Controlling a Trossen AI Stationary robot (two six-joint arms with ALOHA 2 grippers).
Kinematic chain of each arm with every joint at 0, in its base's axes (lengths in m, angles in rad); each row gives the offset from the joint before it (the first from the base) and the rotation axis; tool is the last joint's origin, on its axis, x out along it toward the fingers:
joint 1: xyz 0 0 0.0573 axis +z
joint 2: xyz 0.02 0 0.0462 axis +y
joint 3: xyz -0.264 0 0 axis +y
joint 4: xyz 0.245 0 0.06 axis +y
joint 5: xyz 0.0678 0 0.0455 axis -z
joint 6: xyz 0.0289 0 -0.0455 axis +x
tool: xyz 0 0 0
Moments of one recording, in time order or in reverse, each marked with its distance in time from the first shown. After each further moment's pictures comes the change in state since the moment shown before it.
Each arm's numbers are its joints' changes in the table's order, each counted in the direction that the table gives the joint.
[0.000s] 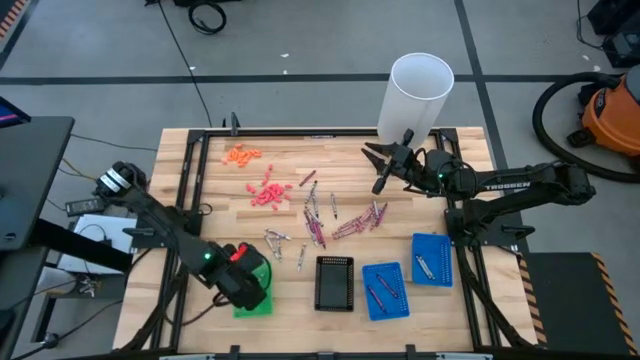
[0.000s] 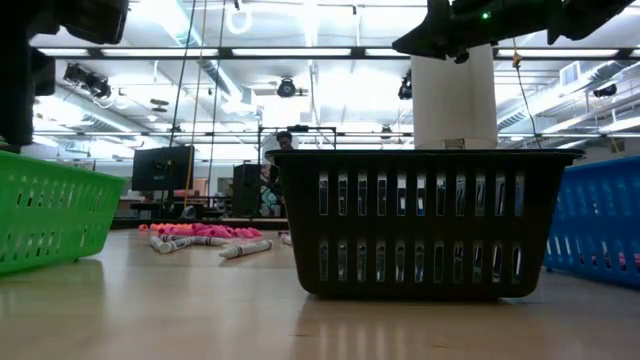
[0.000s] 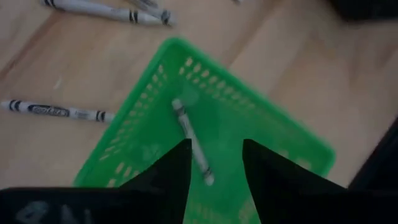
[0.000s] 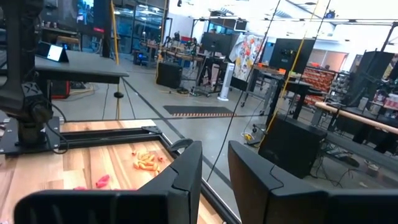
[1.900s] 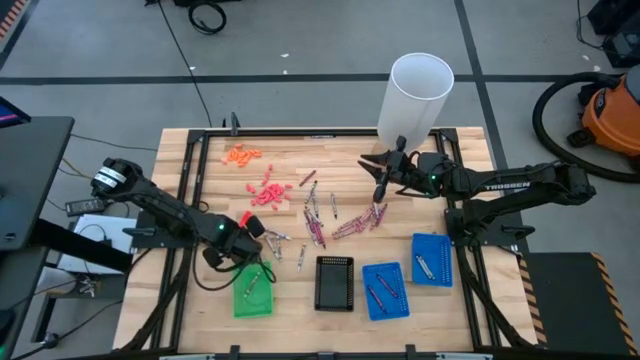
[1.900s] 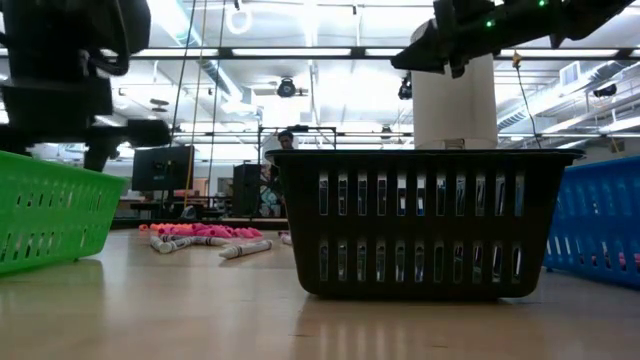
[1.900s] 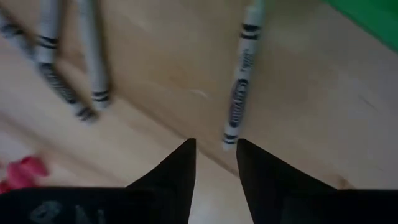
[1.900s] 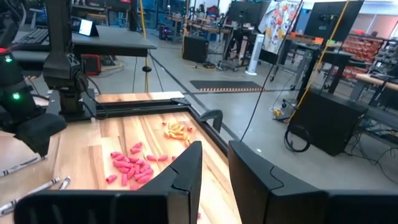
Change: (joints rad) left arm 0.301 -0.062 0.273 0.072 0.022 1.903; right arm 0.000 0.001 0.000 0.154 -0.097 0.107
